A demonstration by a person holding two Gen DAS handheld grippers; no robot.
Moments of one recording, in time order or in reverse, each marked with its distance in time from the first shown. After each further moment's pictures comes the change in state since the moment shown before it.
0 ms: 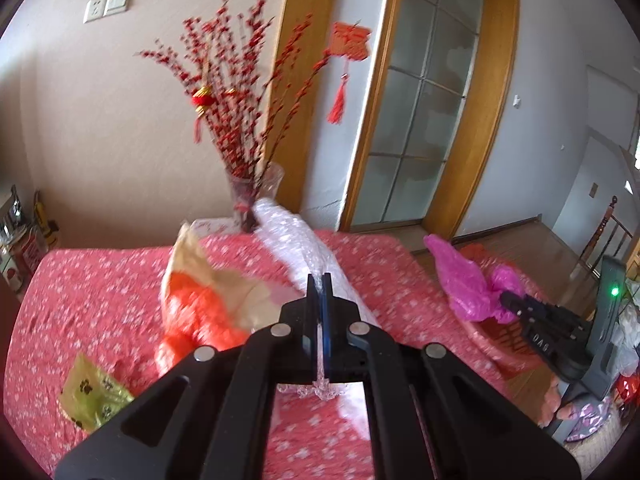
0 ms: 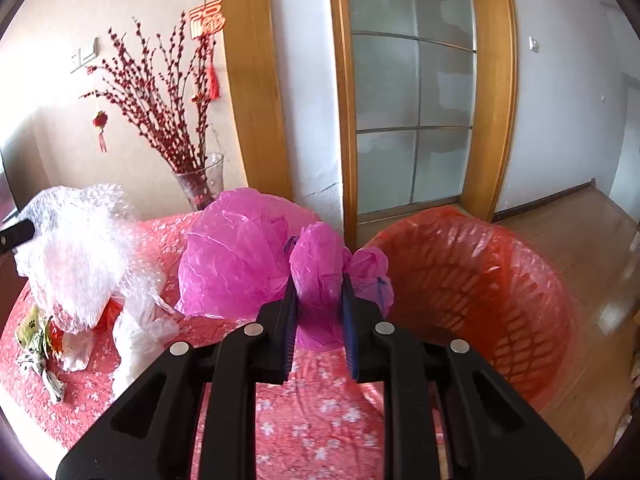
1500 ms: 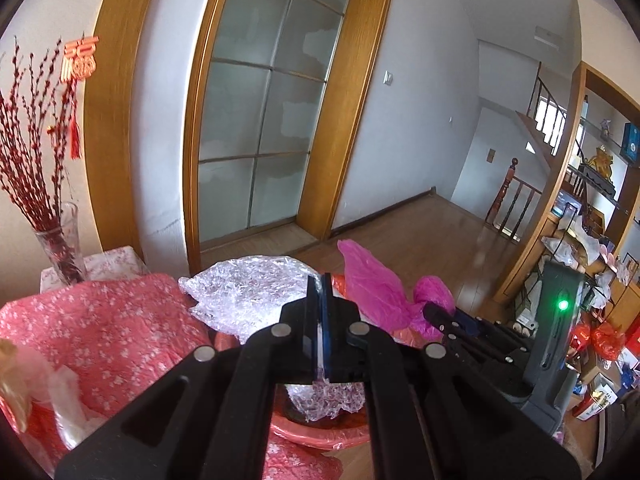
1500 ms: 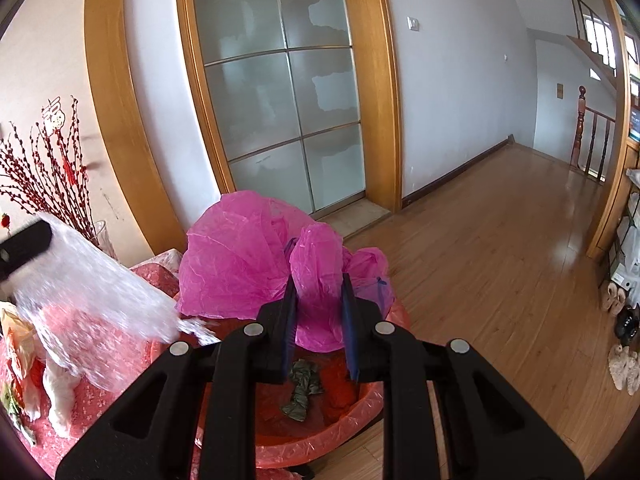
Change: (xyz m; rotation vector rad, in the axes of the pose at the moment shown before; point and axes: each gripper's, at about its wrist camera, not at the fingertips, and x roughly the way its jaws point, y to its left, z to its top) left arm 0.076 -0.241 0.019 0.172 0.018 -0.400; right arm -0.037 -0.167 0.004 0.243 -0.051 -0.252
